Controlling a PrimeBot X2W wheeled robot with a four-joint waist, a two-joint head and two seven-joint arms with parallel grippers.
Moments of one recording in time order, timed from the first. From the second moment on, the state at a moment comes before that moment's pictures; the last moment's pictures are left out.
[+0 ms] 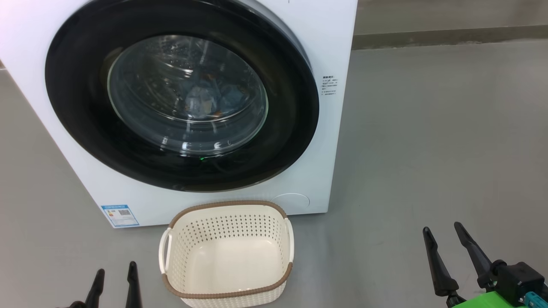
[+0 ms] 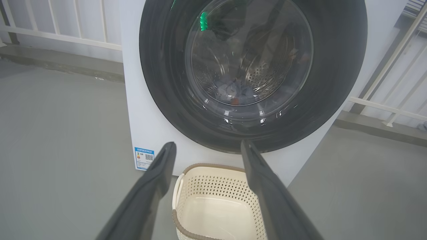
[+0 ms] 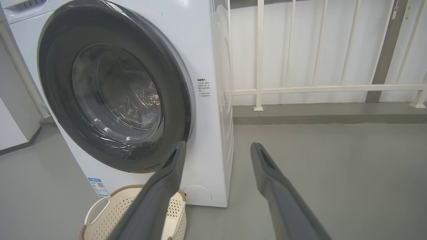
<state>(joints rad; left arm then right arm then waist) 0.08 0.04 0.03 0.20 -0.33 -0.11 -0.26 0.07 -0.13 -0.02 0.08 0.23 0.14 -0.26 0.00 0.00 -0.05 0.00</state>
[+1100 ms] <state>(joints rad) 0.12 0.01 0.03 0.28 -0.40 -0.11 -0.23 0.09 -0.09 -0.03 0.22 0.33 0.14 -0.23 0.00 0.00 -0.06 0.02</state>
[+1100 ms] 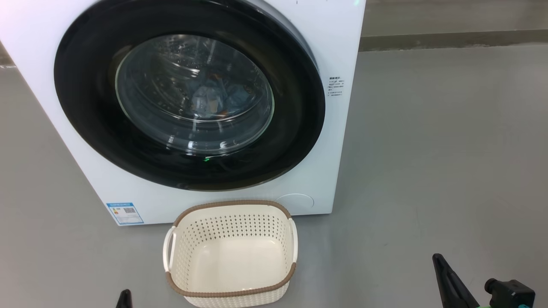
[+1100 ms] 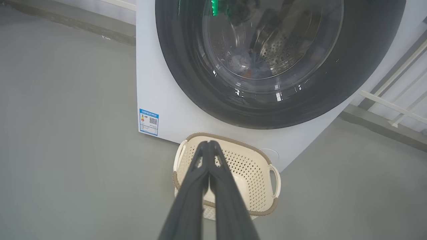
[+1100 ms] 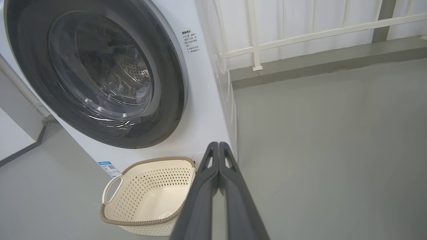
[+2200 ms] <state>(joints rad) 0.08 0.01 0.04 0.28 -0.73 -0.11 -0.13 0.06 -0.08 -0.06 0.24 0.69 0.14 -0.13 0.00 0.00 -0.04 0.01</state>
